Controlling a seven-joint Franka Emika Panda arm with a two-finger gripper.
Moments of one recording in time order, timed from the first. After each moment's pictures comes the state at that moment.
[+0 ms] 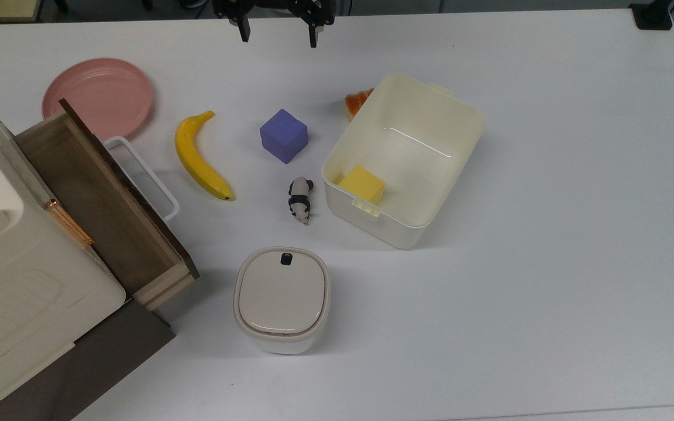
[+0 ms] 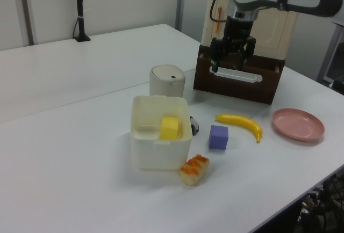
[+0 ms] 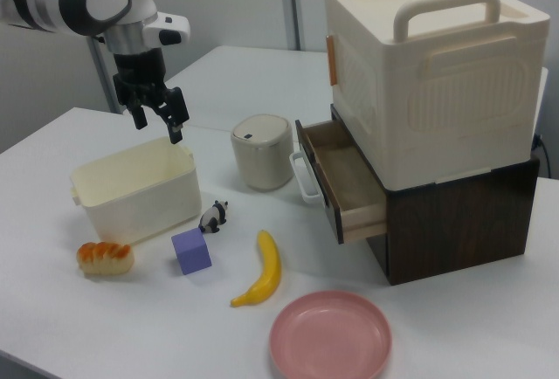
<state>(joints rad) 0.05 -0.04 -0.03 -1.73 0.04 1.72 0.14</state>
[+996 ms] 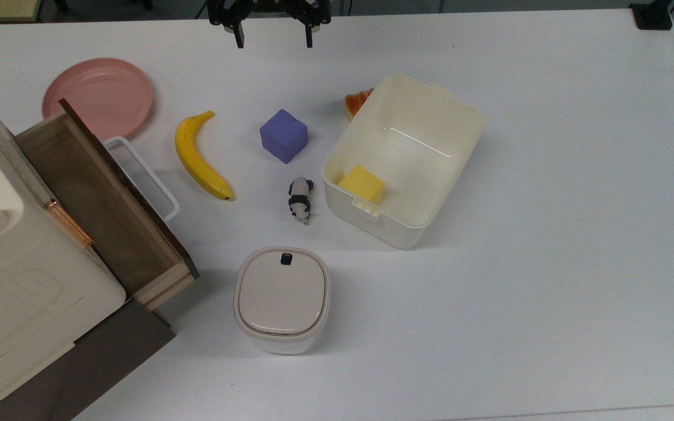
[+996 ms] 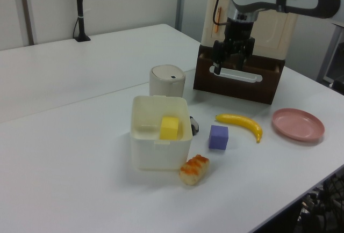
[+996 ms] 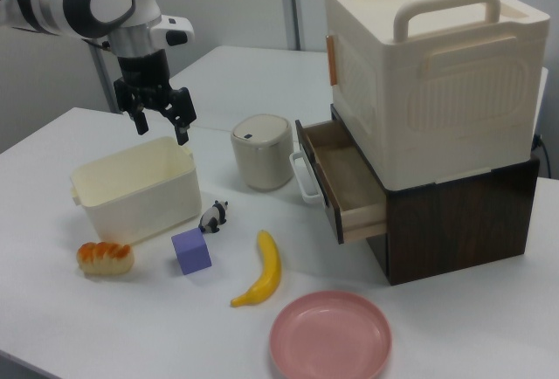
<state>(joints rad) 0.05 -0.03 -0.03 -1.73 0.02 1.72 0.00</state>
